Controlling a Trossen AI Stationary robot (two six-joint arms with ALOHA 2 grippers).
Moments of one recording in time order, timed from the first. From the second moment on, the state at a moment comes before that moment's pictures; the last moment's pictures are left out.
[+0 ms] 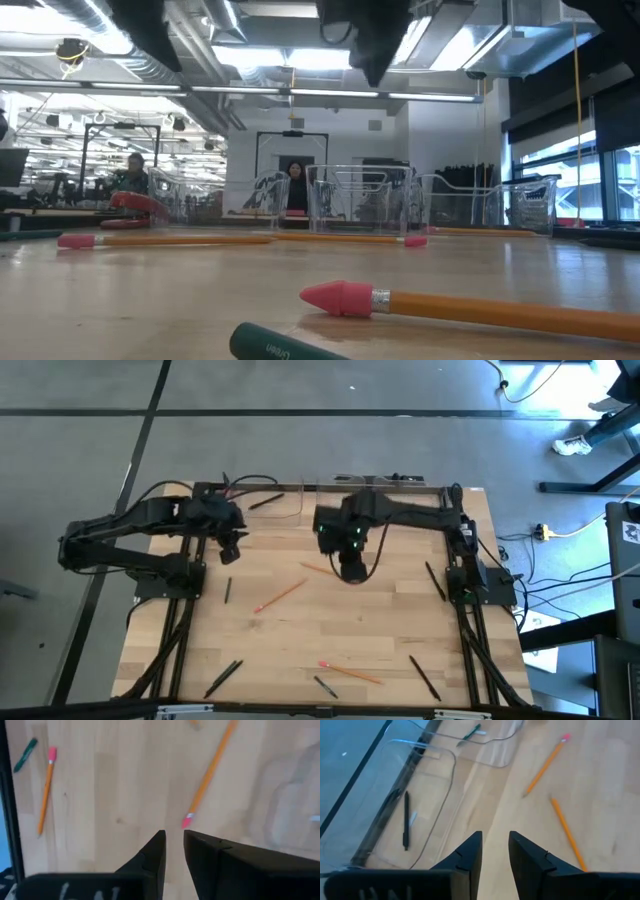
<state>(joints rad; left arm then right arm) 0.21 0.89 1.07 -1.05 -0.20 -0.06 -0.07 2.05 2.14 -1.53 -0.19 -0.14</state>
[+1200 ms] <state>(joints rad) 0.02 0.76 1.07 -1.07 -0.19 -0.08 0.04 2.06 1.79 -1.36 -0.01 0.25</state>
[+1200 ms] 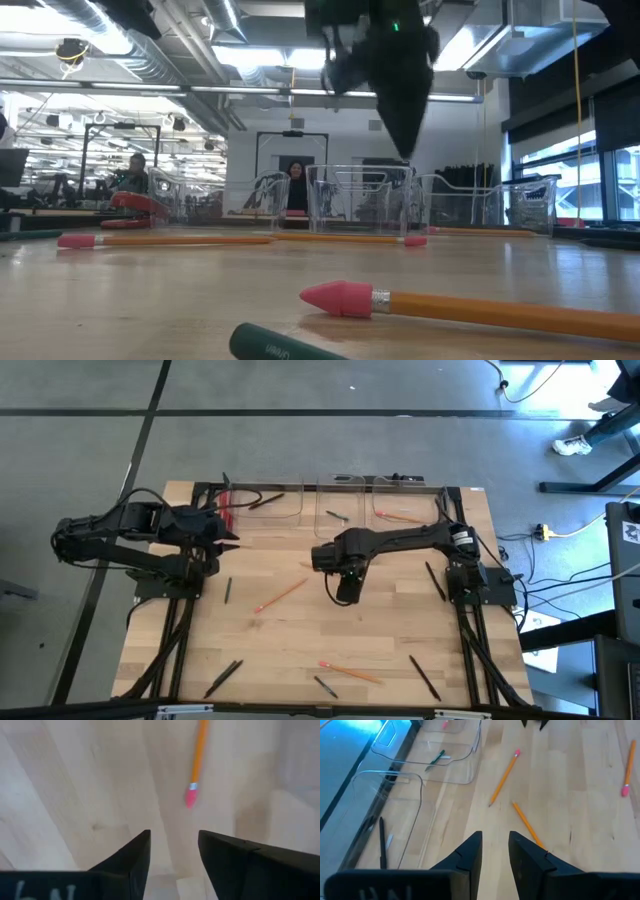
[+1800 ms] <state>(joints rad) 0.02 0.76 1.07 -1.07 -0.19 -0.10 0.01 1.98 1.46 -1.07 0.01 0.20</state>
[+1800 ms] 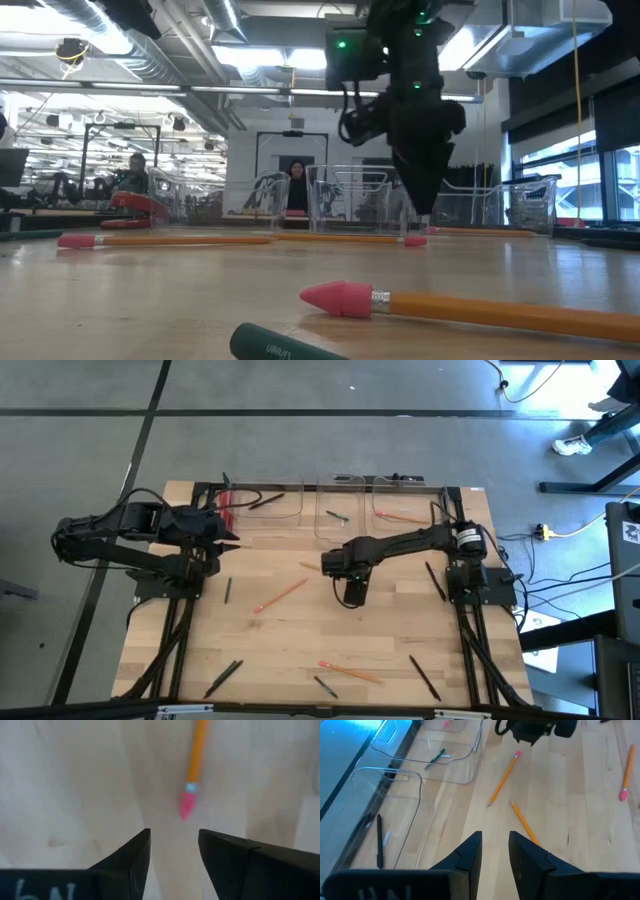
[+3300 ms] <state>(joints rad) 0.02 0.76 1.07 -1.05 -0.22 -0.16 -0.07 1.69 0.86 -0.29 0.02 0.02</state>
